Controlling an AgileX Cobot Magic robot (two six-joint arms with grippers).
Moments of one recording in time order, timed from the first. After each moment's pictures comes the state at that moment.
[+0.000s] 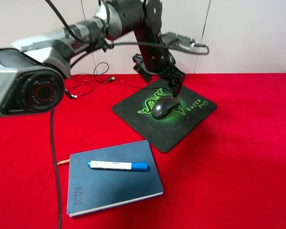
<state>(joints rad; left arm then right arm) -0.67 2.53 -2.49 -0.07 1.16 0.11 0.01 0.00 -0.49 0.07 1.02 -0.12</state>
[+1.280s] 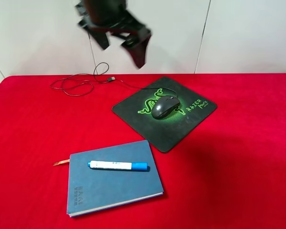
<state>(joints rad) -0.67 1.82 -1.79 0.02 1.16 0.09 0.01 0.00 -0.49 0.07 1.02 -0.12</state>
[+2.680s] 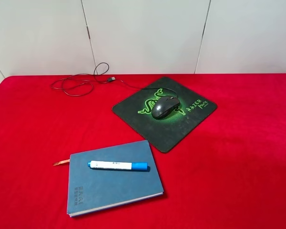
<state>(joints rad) -0.62 0.24 -0.75 -0.01 1.17 0.14 0.01 0.00 -0.49 0.07 1.02 -0.12</state>
